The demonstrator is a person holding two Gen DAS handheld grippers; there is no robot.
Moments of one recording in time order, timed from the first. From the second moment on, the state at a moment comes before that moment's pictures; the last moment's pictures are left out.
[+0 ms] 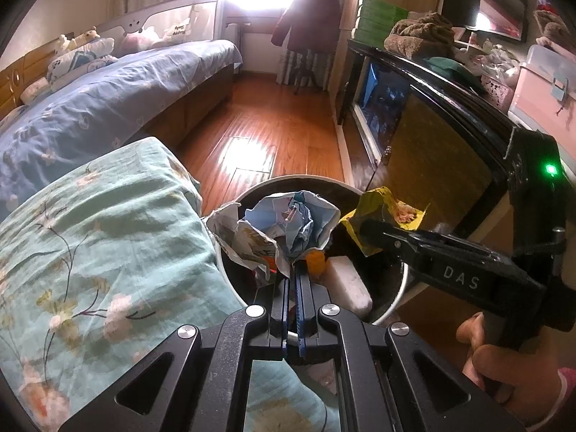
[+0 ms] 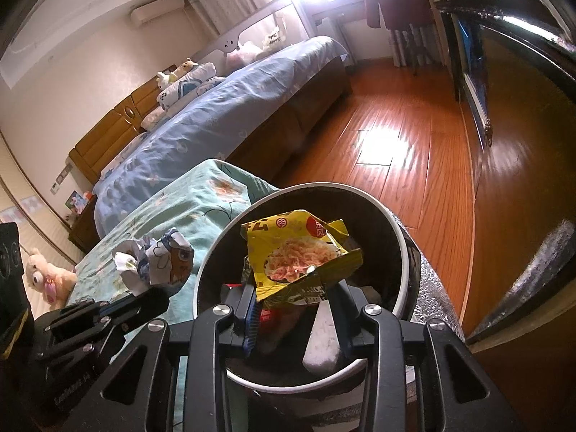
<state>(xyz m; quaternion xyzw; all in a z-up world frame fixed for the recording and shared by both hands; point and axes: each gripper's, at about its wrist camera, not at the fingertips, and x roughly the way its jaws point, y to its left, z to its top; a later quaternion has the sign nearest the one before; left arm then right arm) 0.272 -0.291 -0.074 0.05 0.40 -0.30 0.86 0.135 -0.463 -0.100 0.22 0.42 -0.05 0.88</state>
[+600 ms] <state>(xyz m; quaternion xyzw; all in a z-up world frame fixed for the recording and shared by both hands) 0.281 -0.299 -0.078 0.06 0.41 -0.30 0.86 0.142 -0.466 -0.106 0.21 0.43 -0.04 0.88</state>
